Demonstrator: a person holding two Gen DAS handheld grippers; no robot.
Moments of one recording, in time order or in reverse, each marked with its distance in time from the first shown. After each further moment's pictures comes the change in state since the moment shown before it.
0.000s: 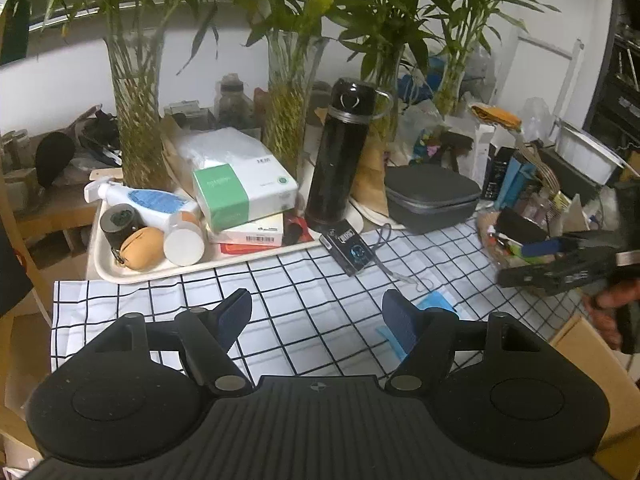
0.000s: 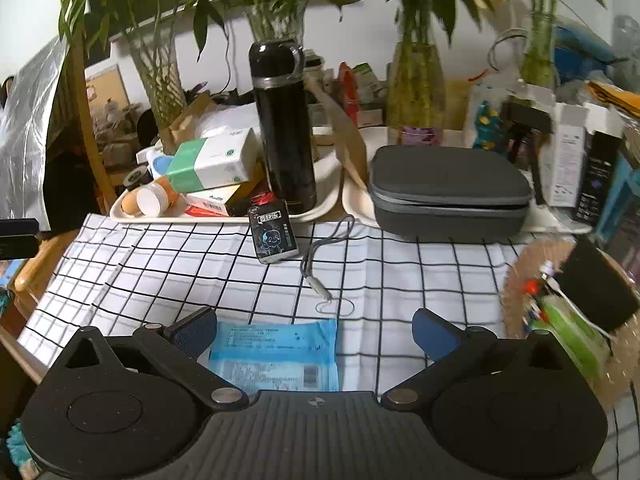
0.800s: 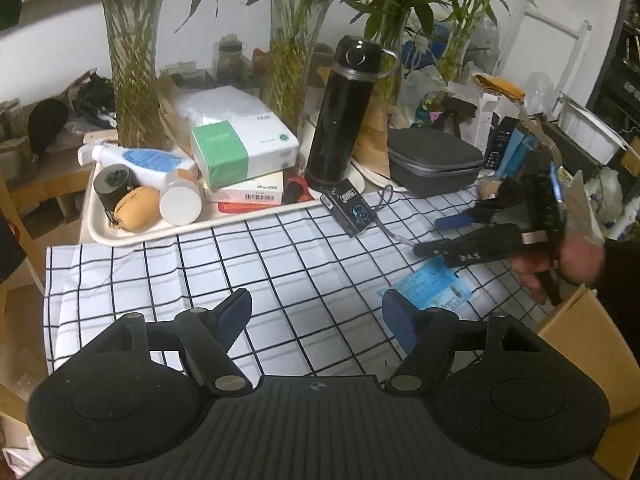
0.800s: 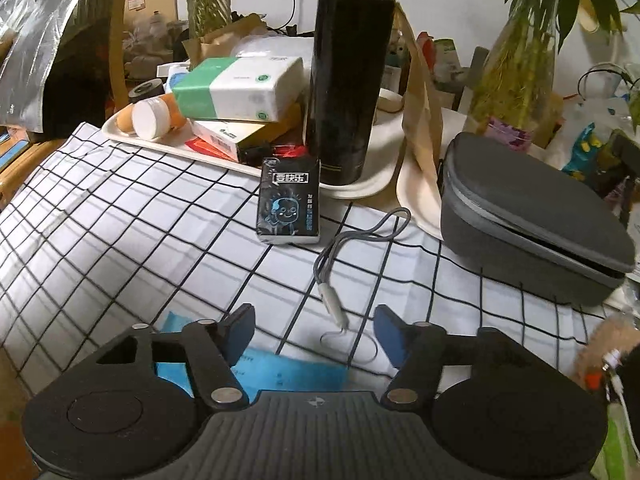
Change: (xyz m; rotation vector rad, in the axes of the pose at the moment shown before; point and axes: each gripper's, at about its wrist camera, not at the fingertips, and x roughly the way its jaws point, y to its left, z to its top) left arm 0.011 0.010 -0.008 -0.024 0.117 -0.025; right arm 0.119 0.012 0.013 -0.254 0.092 0.038
